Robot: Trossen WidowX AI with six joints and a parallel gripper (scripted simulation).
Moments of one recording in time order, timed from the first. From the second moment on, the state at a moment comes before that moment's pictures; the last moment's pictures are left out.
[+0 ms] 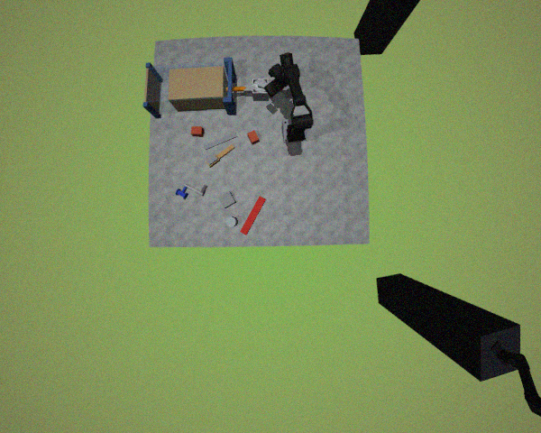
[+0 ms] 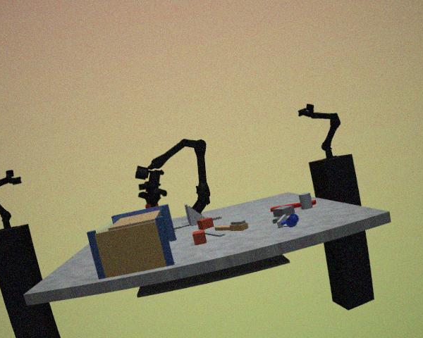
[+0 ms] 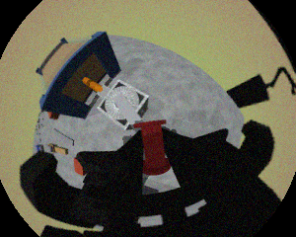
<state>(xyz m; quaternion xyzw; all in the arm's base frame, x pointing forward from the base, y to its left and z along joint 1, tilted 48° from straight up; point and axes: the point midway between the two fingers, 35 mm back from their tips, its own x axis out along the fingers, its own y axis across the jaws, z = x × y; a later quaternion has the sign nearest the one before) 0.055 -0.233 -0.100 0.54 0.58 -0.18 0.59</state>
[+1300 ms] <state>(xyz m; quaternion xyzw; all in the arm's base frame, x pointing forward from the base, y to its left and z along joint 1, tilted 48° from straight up) 0.048 -0.275 -0.143 0.53 0.58 -0.18 0.59</state>
